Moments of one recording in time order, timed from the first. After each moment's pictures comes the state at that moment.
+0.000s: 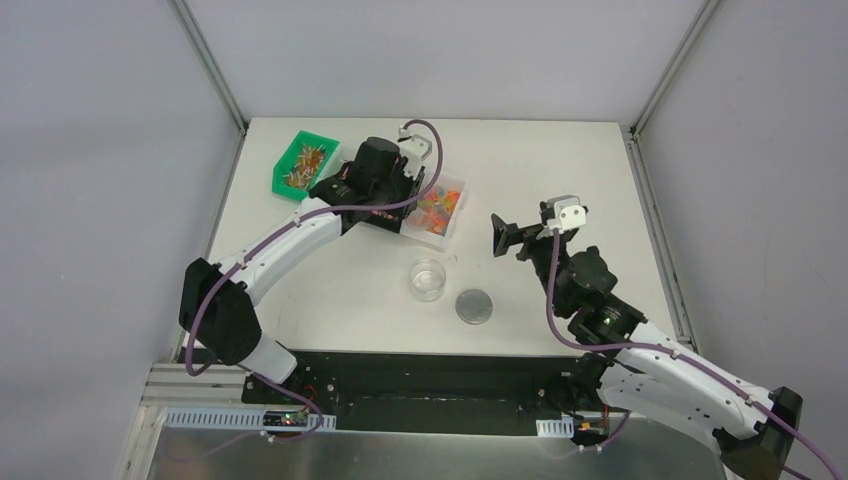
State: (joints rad) left arm -0.60 1.50 1.31 -0.47 0.05 -0.03; right arm 0.91 0.71 0.61 0.20 0.59 -0.05
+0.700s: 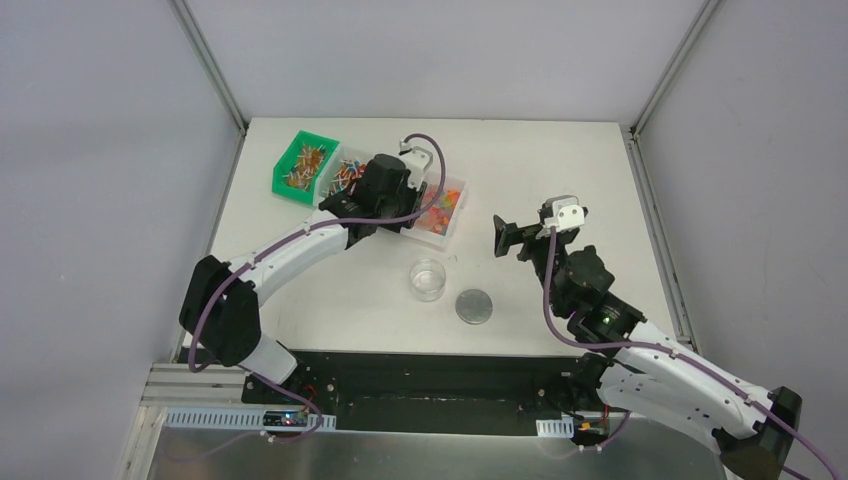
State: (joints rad) left arm -0.64 1.52 1.20 -0.31 -0.03 -0.09; right arm 0.91 0.71 0.61 0.16 0.62 -0.05
